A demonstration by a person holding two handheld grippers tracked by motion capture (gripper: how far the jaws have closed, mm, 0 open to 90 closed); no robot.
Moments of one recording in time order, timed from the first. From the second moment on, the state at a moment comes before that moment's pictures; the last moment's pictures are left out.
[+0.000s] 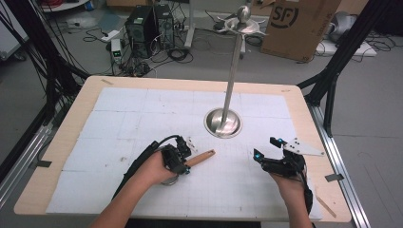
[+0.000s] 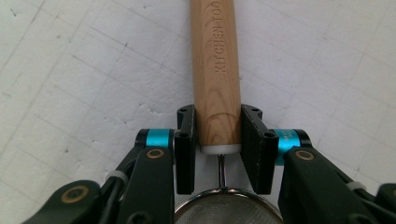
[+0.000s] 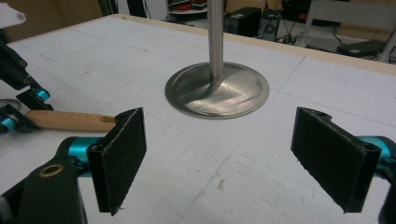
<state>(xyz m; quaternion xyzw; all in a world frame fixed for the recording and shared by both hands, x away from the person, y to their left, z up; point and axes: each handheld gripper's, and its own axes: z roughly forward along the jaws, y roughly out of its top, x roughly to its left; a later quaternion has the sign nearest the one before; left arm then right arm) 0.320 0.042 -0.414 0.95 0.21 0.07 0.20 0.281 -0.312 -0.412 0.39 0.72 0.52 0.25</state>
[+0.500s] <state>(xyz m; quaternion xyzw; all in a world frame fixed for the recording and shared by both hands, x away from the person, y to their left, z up) 0.312 0.055 -0.395 0.94 0.19 0.08 0.27 0.279 -0.317 -0.411 0.40 0.71 0.52 0.25</state>
